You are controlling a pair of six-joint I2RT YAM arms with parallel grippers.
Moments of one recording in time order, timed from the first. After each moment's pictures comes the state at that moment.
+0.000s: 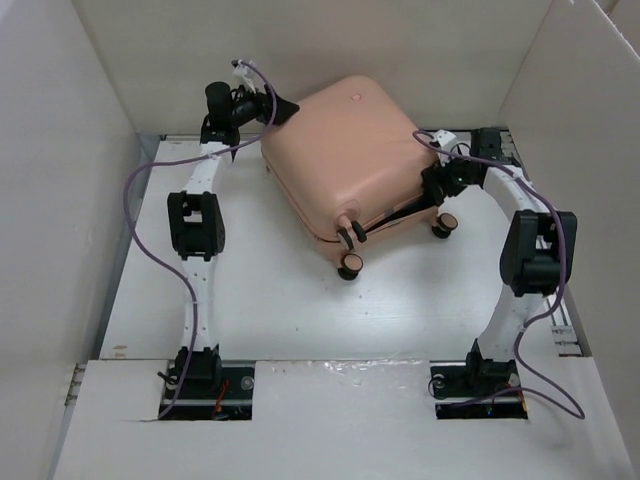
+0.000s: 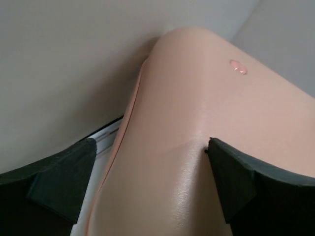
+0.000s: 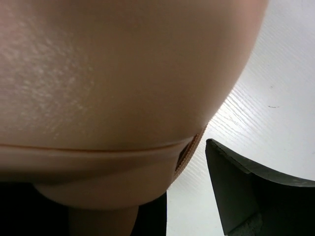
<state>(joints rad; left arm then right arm) -0.06 2.52 2.36 0.17 0.78 -0.38 -0.04 1.92 1.52 -0.49 -0.49 -0.58</state>
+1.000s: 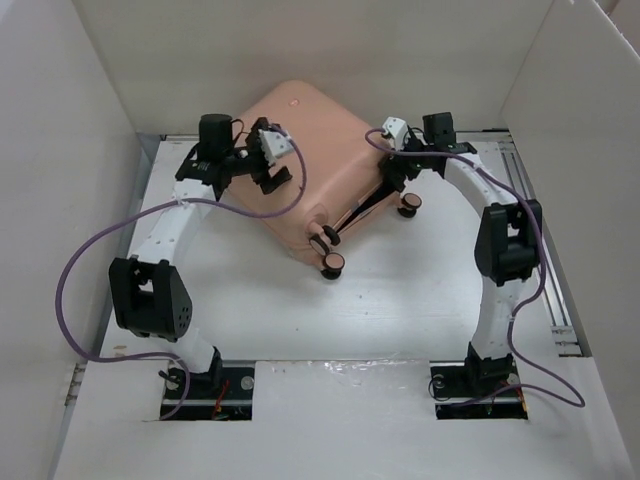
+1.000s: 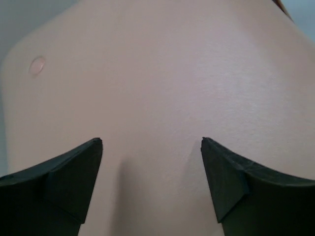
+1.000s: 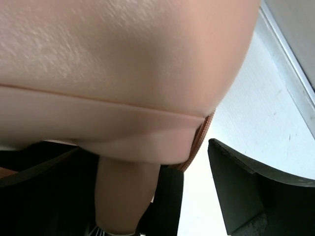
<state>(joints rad) -0.15 1.61 1.39 -0.24 0.74 0.67 0.18 2.08 1.79 -0.49 -0.50 -0.69</state>
